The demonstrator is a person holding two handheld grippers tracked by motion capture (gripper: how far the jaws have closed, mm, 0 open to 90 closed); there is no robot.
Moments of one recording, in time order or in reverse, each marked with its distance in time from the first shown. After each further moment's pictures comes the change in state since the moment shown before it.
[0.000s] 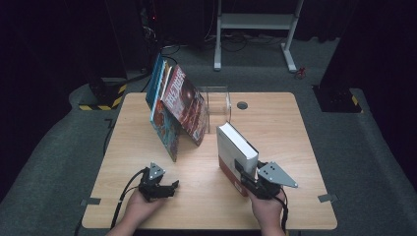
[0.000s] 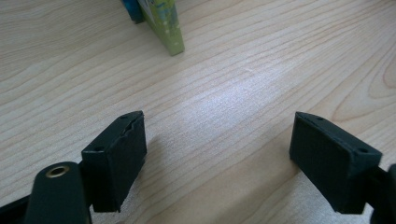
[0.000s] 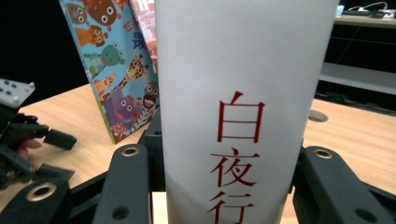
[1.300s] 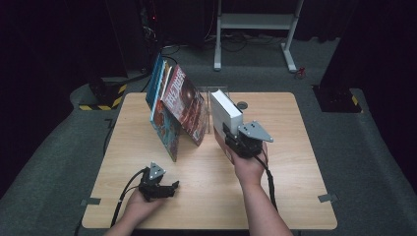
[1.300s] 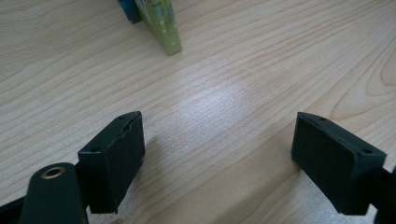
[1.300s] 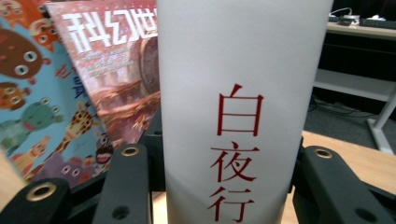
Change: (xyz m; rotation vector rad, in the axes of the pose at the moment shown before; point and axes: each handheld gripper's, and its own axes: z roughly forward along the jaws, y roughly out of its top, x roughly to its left) left arm 0.001 0.000 0.000 0.002 -0.005 0.011; right arm -0.010 0.065 0.090 0.022 -0.121 -0.003
